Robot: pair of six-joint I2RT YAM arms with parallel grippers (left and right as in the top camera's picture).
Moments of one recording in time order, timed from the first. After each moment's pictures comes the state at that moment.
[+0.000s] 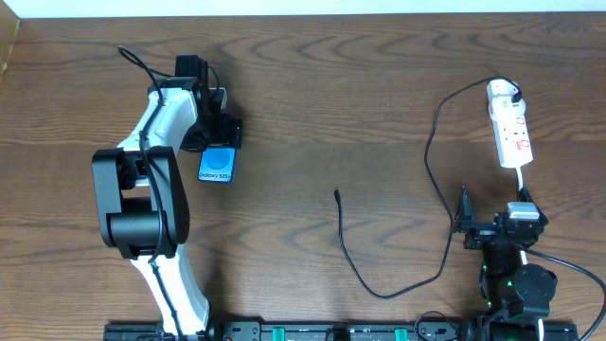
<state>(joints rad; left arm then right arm) 0.03 2.09 1.49 -0.86 0.07 0.05 -0.08 0.01 0.01 -0.07 -0.05 -0.03</state>
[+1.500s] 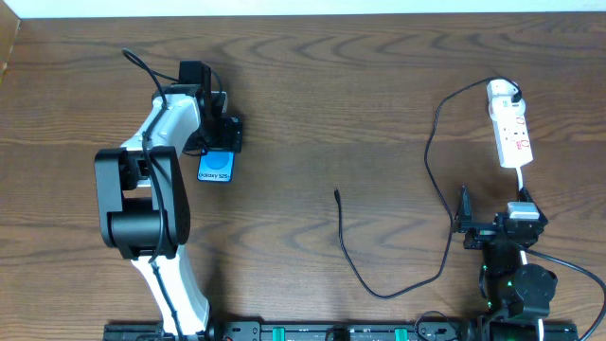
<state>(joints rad) 0.02 2.09 1.43 -0.78 0.02 0.06 -0.08 0.01 0.01 -0.07 -0.05 -0.03</state>
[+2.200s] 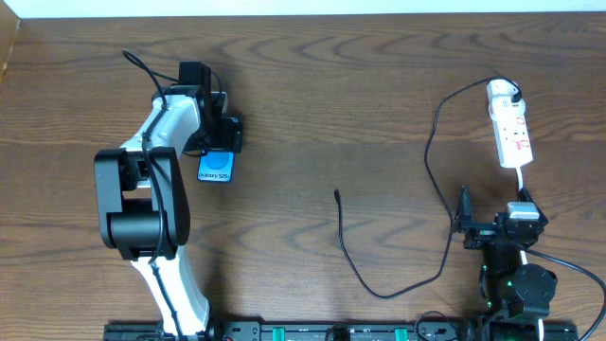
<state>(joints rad) 0.02 2.08 1.42 -0.77 0.02 0.07 -0.08 0.01 0.01 -0.07 -0.05 -0.03</state>
